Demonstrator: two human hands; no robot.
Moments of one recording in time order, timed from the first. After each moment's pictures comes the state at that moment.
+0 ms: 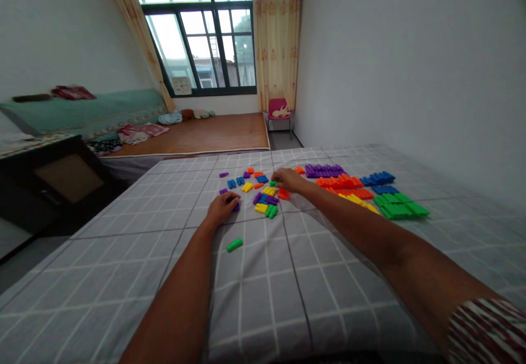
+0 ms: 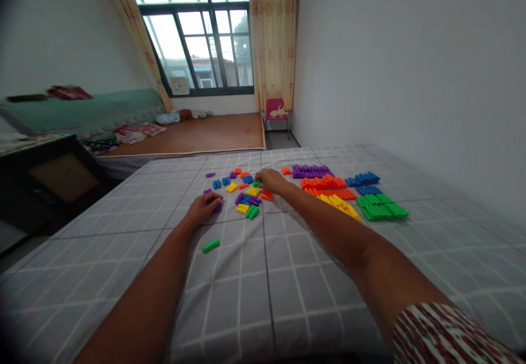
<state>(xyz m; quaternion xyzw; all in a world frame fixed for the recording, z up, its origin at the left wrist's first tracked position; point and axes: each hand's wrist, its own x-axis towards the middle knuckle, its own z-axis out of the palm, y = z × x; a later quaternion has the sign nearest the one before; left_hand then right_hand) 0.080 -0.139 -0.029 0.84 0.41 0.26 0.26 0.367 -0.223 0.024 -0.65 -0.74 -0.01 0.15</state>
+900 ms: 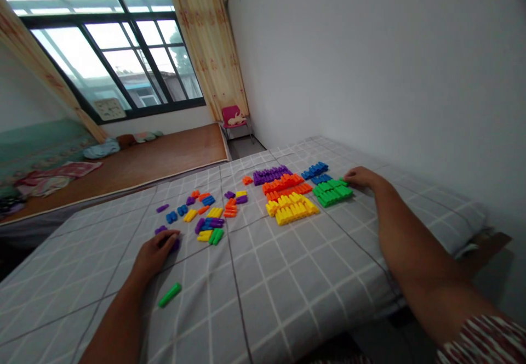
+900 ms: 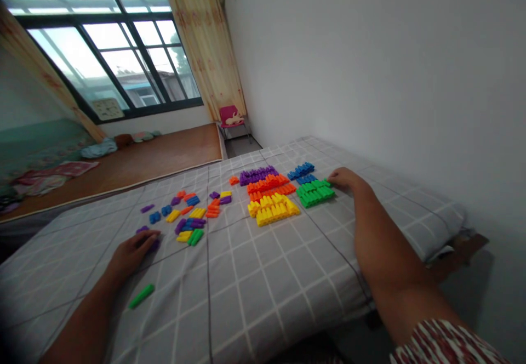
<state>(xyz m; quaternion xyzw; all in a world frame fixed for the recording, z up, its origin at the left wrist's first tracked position) 0.079 -0.139 -0.012 0.84 0.45 0.21 0.19 0.686 -0.501 -0.013 -0.90 -0.31 0.18 0.26</state>
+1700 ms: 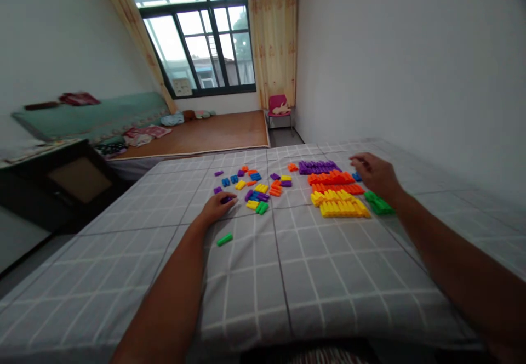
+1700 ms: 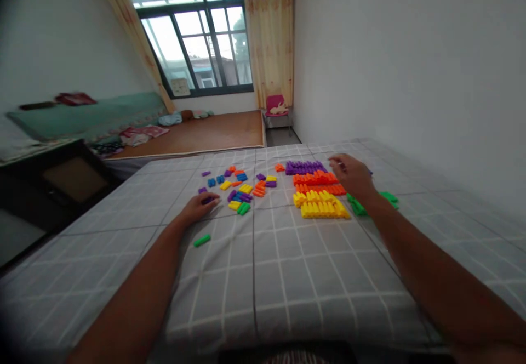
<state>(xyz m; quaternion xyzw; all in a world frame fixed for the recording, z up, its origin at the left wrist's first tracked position) 0.082 -0.151 -0.024 0.86 0.38 0.22 0.26 0.525 -0.410 0.043 -0.73 -0.54 -0.17 0.39</state>
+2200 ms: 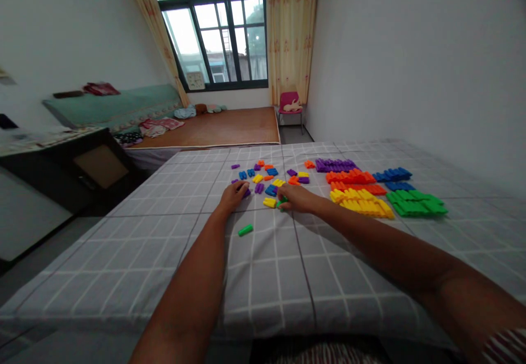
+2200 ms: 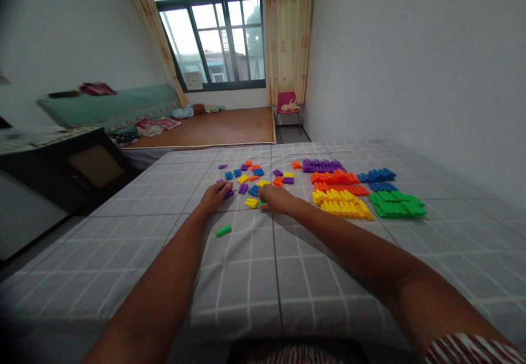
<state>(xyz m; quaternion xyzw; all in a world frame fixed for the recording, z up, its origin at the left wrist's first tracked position) 0.082 -0.143 -0.029 0.84 0.38 0.29 0.24 0.311 -0.290 0.018 -0.61 -0.79 0.08 0.09</state>
